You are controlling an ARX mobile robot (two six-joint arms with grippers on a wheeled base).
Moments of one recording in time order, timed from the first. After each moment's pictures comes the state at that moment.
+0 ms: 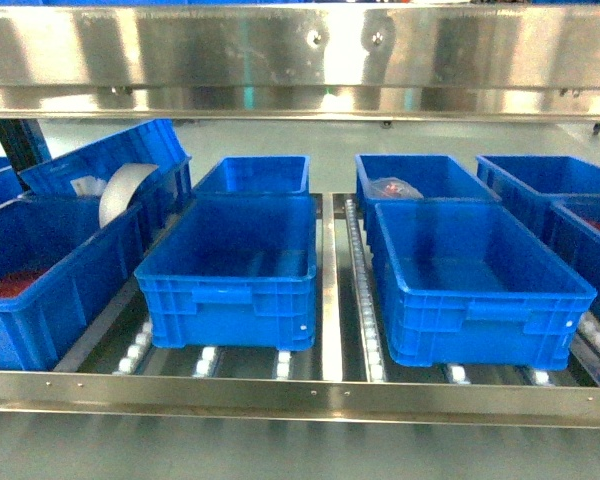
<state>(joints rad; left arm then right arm) 0.00 0.01 0.01 -0.01 0.00 0.00 0.00 0.01 0.01 -0.01 0.00 0.01</state>
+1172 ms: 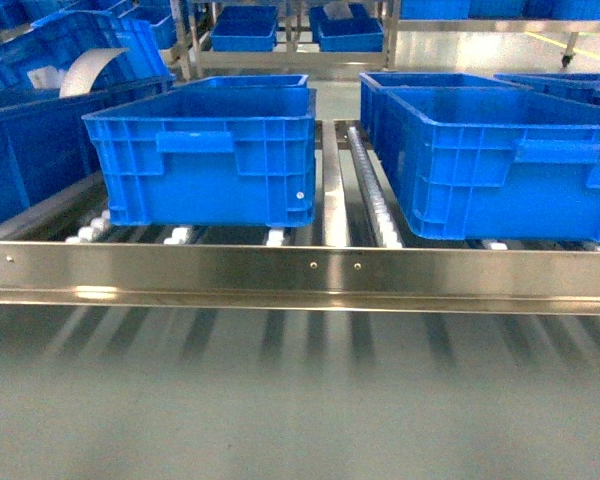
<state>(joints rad) 0.00 0.01 0.01 -0.01 0.00 0.00 0.00 0.01 0.01 -0.01 0.00 0.01</state>
